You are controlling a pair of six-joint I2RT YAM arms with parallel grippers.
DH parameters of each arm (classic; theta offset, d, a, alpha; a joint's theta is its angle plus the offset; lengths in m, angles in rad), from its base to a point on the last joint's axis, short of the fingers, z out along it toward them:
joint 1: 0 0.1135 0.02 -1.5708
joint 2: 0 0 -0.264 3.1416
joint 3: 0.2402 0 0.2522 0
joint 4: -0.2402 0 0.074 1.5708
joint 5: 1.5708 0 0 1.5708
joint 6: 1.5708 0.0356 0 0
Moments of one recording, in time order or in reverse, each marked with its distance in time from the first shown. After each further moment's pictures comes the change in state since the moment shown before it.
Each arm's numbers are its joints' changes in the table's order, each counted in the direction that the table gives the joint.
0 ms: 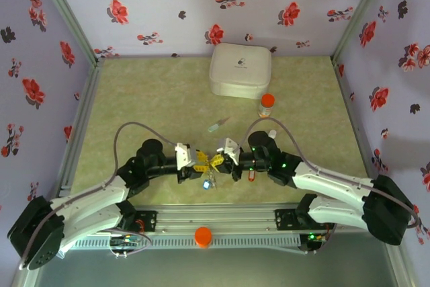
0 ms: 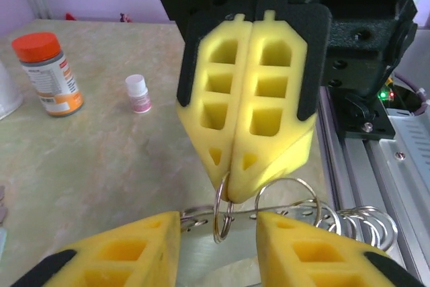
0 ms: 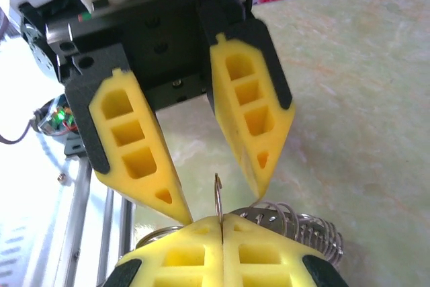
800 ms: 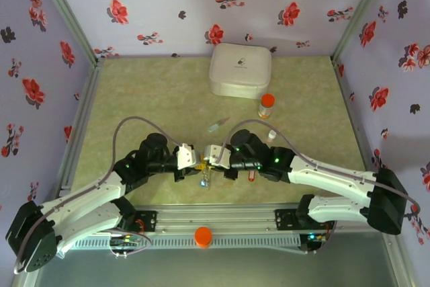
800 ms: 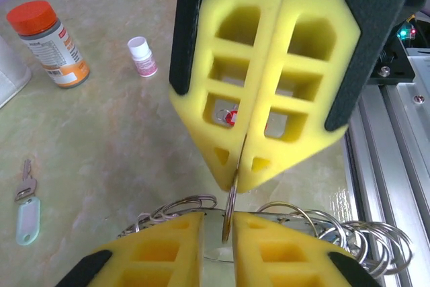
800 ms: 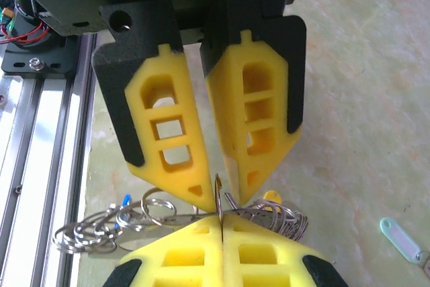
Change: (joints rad) left arm -0.017 -0.013 0.135 -0.330 -0.068 0.183; right arm 0.142 0.069 0.237 -0.367 0.269 -0.263
